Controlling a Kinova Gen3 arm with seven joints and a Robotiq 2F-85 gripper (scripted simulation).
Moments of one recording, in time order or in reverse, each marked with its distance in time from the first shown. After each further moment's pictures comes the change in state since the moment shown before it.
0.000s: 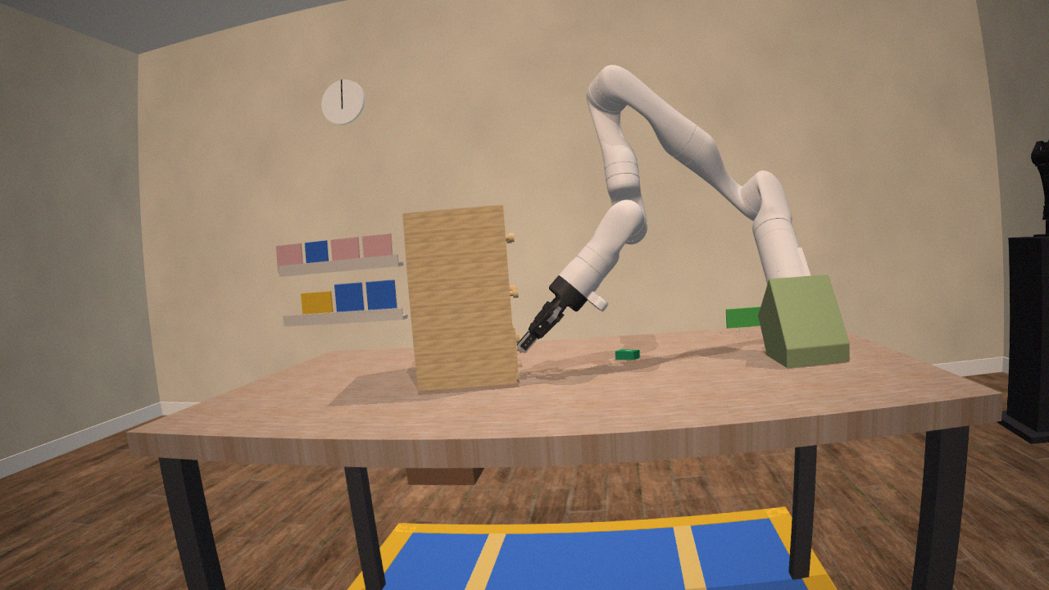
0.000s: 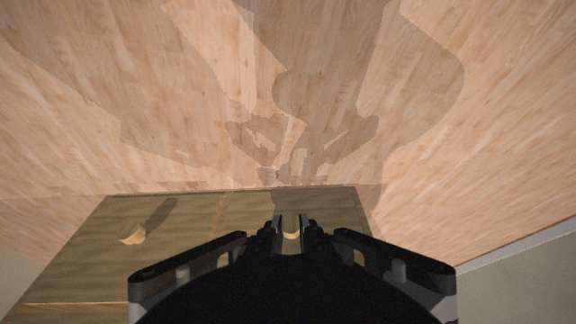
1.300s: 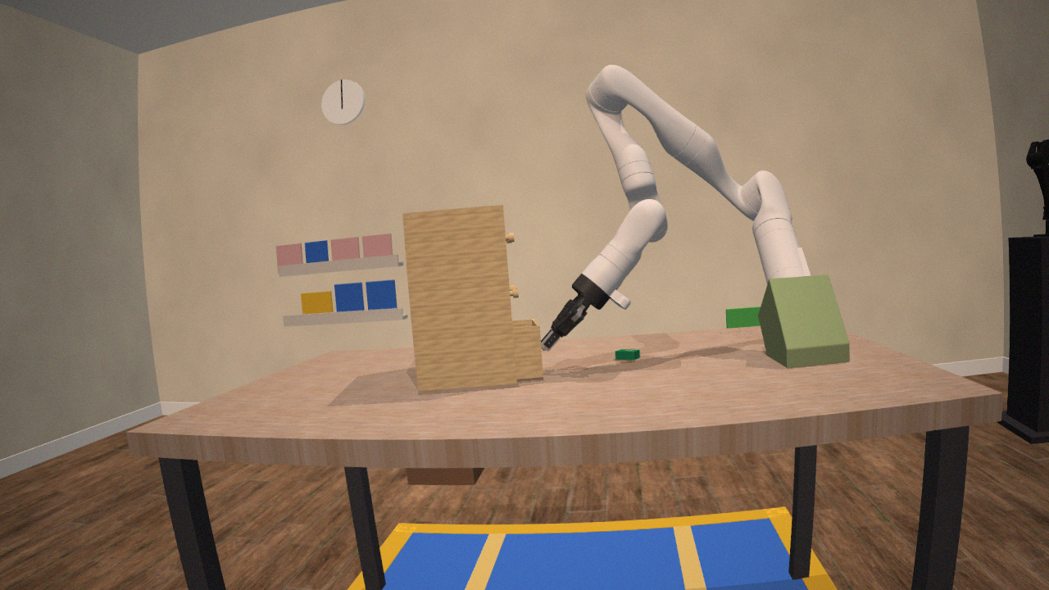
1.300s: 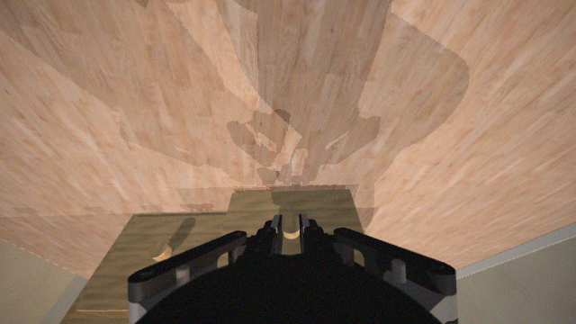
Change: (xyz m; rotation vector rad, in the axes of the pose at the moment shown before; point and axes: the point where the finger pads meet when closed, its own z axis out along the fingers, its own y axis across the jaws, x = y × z) arm 0.033 -0.002 -0.032 0.005 0.004 -0.011
